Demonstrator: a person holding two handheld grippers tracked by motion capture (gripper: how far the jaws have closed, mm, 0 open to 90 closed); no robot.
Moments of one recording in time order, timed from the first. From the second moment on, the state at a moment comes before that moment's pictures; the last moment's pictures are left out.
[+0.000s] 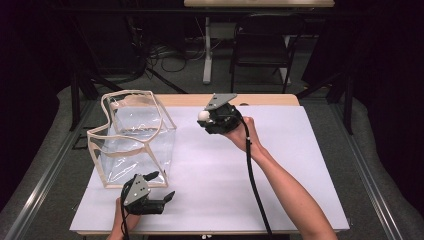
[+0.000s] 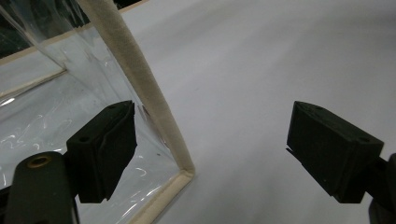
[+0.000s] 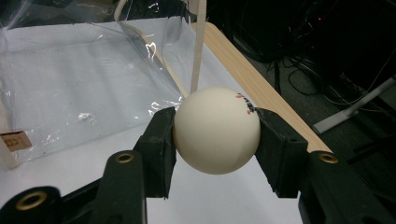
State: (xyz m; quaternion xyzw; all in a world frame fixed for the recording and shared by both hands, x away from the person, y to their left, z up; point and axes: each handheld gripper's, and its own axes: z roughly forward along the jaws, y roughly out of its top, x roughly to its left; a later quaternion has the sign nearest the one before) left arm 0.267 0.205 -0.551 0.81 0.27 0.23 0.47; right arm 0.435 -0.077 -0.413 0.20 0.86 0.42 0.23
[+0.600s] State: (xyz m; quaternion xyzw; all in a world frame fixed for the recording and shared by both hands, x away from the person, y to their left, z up) left arm 0.268 0.205 -0.551 0.81 0.27 0.23 0.47; right arm 0.440 -0.067 -0.408 0.19 0.86 0.42 0.23
